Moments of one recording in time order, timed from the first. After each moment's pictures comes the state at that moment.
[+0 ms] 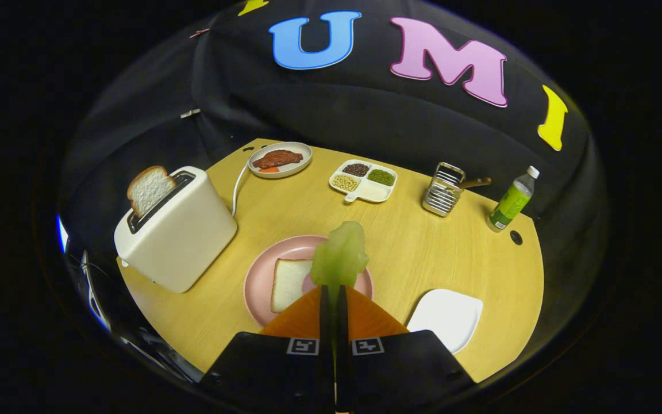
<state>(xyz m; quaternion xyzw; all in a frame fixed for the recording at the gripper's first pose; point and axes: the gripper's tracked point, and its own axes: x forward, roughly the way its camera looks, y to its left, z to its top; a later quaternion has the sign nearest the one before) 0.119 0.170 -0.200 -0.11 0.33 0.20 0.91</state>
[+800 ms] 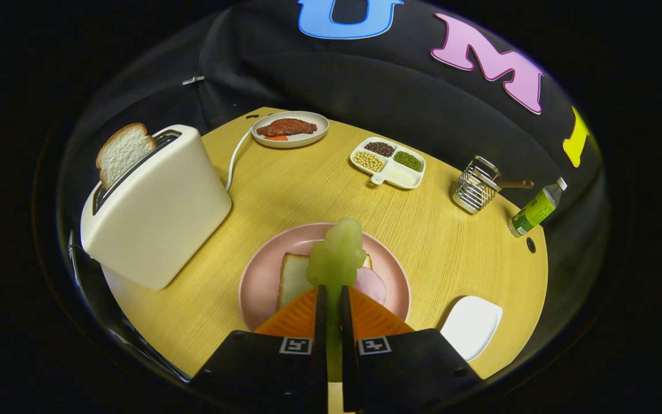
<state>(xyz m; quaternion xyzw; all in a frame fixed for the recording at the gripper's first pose) 0.137 0.210 -0.263 -0.17 0.37 0.18 0.89</state>
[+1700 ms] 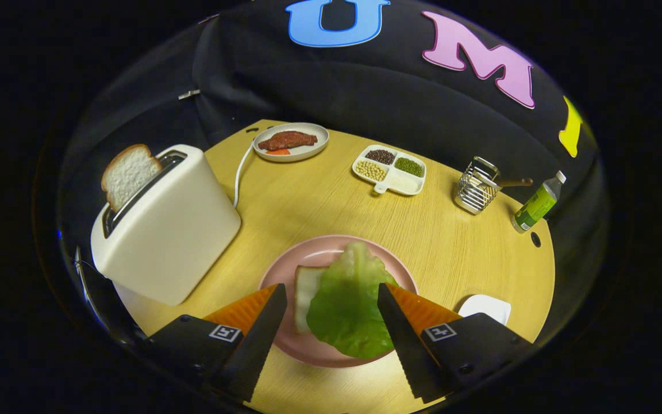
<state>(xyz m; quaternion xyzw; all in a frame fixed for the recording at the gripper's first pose) 0.130 0.228 -0.233 -0.13 0.34 0.19 0.91</state>
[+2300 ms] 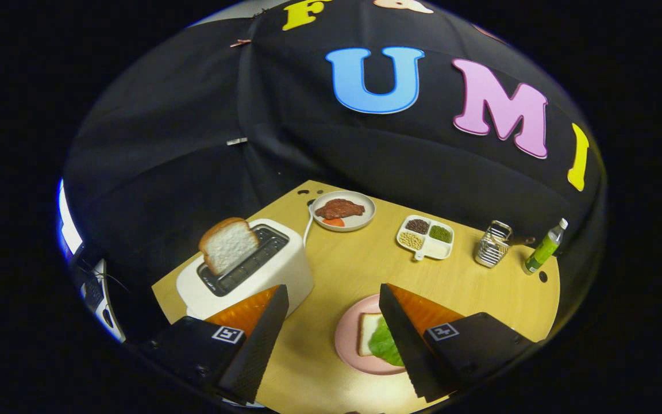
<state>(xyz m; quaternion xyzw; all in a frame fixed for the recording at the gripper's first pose) 0.076 0.333 -0.126 -0.09 0.24 0.29 0.92</state>
